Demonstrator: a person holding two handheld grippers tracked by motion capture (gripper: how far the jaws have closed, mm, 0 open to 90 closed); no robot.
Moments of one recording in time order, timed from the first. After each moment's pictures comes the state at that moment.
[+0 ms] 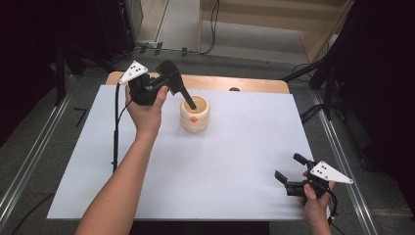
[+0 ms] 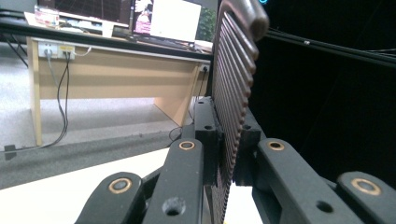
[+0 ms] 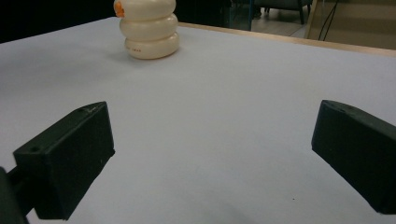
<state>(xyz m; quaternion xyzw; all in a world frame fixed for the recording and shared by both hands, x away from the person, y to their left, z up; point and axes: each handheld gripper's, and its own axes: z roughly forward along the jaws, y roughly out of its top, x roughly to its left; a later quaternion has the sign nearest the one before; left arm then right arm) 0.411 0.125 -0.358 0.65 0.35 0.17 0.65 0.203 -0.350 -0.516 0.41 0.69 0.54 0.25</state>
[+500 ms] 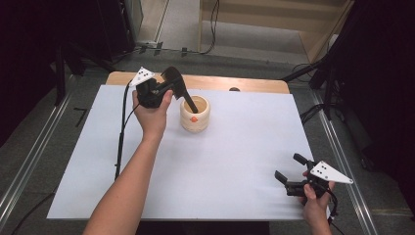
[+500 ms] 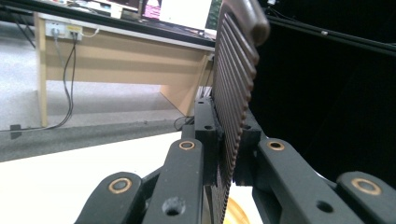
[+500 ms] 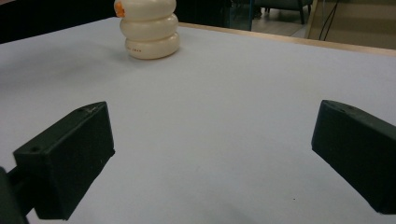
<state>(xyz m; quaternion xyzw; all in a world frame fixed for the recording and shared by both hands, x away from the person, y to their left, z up) 0.425 0.115 -0.388 0.66 0.38 0.16 0.63 0.203 -0.350 -0.516 0.41 0.69 0.54 0.25</state>
